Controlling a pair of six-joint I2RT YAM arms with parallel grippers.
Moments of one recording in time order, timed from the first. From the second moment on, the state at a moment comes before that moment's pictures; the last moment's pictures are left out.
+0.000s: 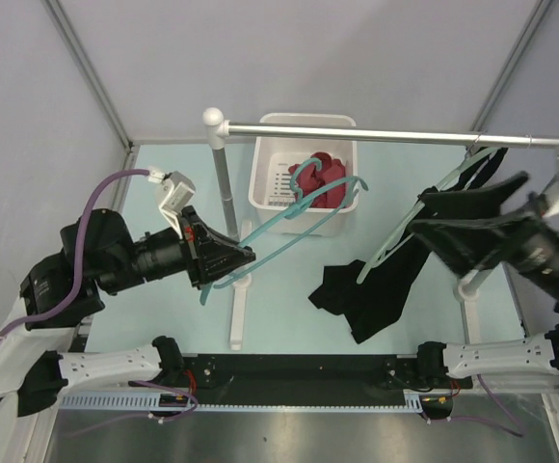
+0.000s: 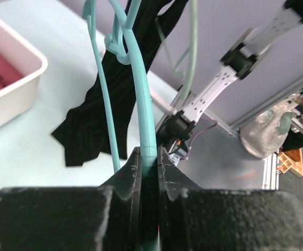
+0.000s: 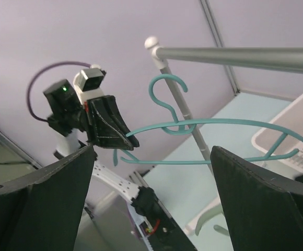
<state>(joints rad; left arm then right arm) -1.08 0.87 1.53 -0.81 0.07 -0.46 1.46 0.82 1.74 -0.66 0.51 0.37</state>
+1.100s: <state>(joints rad) -1.13 1.32 1.74 -0.48 0.05 -0.45 1.45 0.59 1.56 -0.78 0.91 0.55</state>
